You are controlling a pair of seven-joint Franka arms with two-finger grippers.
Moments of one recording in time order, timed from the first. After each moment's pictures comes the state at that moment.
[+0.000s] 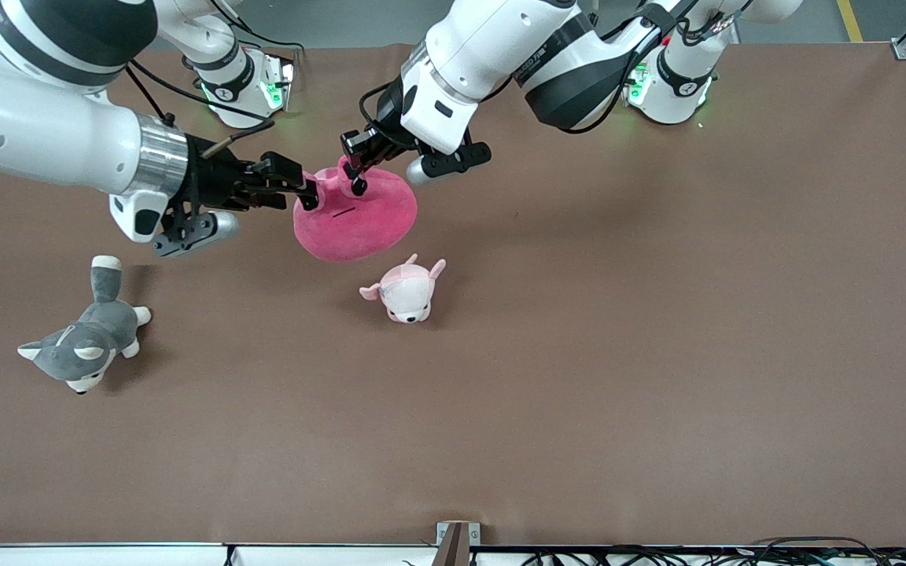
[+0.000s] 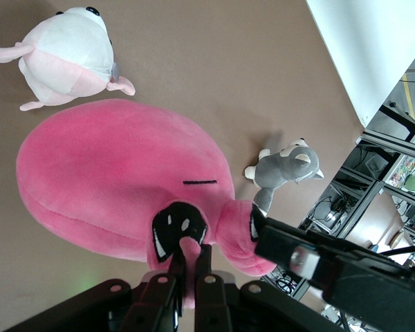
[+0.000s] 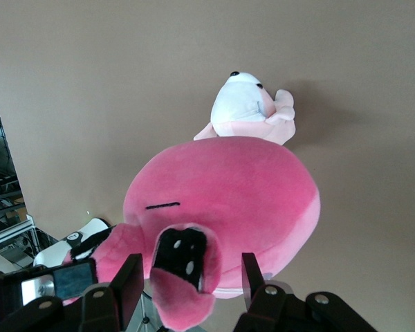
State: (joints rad) left arm -0.47 0.40 -0.51 -1.39 -0.25 2.35 -1.38; right arm 0.30 0.11 0.00 -1.59 0.60 1.61 0.15
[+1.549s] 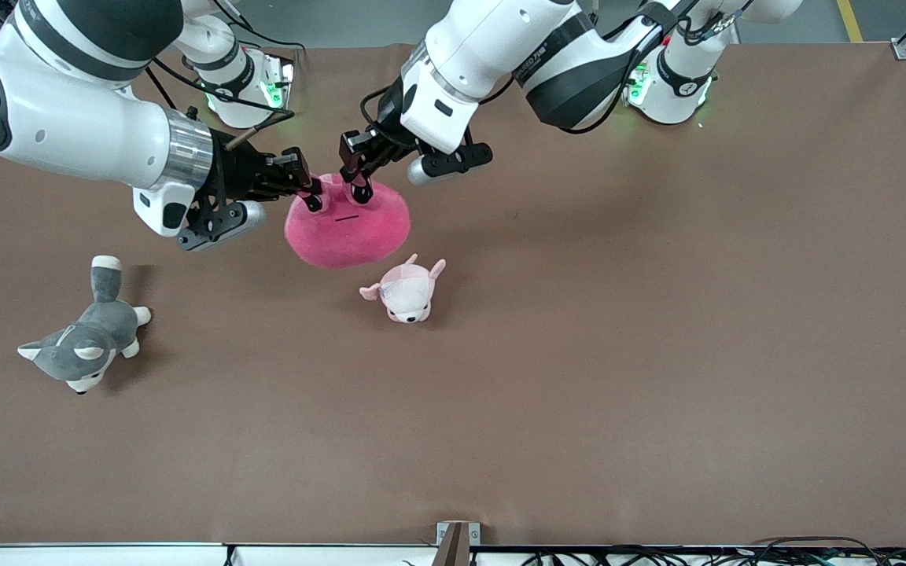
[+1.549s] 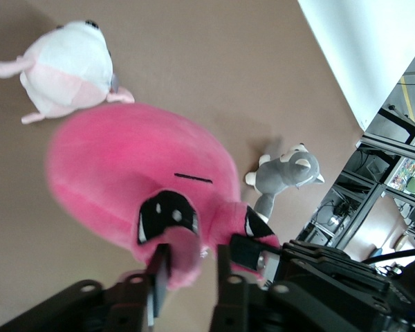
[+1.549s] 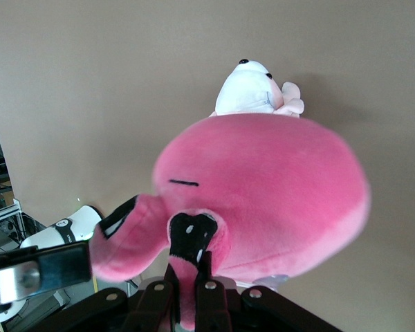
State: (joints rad) left arm -0.47 0.40 -0.51 -1.39 -0.19 2.35 -1.38; right arm 0.33 0.12 -0.01 -1.59 0.58 1.60 0.13
